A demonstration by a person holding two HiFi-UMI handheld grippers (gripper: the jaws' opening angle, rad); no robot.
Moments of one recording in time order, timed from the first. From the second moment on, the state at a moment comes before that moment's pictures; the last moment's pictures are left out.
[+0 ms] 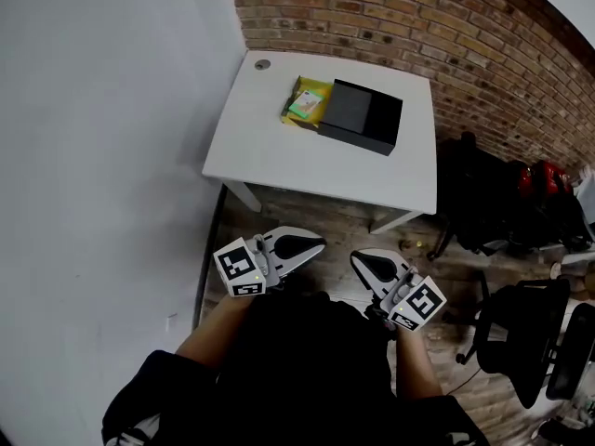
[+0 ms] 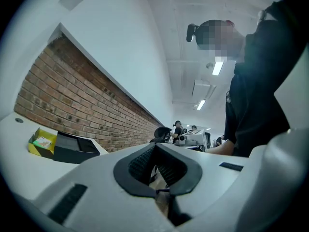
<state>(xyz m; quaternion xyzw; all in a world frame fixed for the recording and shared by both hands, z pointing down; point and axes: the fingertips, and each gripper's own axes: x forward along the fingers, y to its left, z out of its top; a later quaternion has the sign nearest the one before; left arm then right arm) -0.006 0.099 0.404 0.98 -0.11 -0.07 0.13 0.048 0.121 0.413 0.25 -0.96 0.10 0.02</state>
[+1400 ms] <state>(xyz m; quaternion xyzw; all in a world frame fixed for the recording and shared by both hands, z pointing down) -0.038 0.135 0.403 0.98 -0.15 0.00 0.12 0.014 0.159 0.415 0.16 -0.98 0.08 0.02</state>
